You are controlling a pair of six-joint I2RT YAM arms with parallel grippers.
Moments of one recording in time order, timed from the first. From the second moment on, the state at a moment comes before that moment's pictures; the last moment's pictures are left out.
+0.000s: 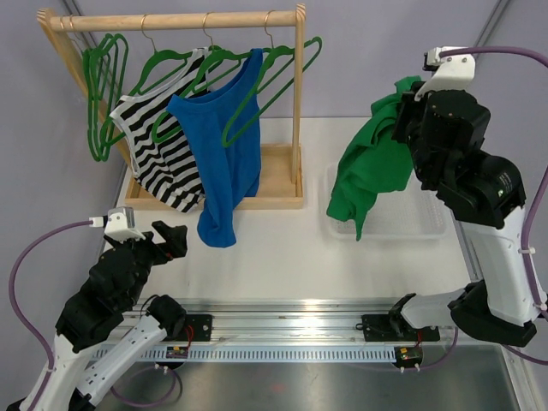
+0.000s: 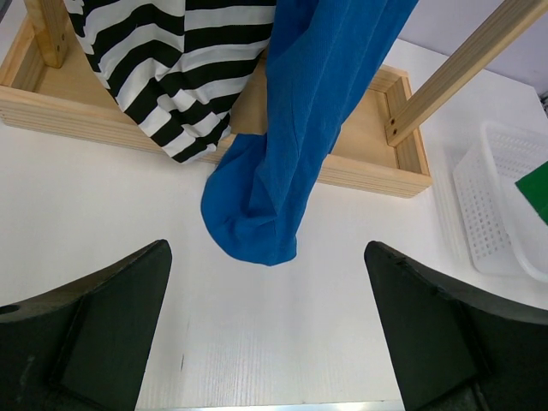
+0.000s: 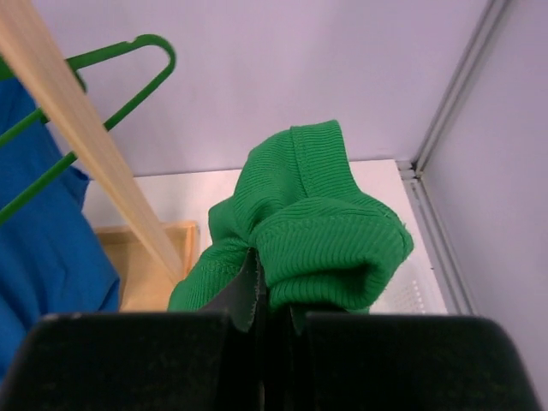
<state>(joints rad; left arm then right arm) -0.64 0.26 0.84 -0.87 -0.53 -0.51 0.69 1.32 2.11 -0.94 0.74 0.13</state>
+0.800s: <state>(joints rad) -0.64 0.44 1.08 -0.92 -0.50 -0.44 0.32 1.32 1.18 -0.78 0.47 0.37</state>
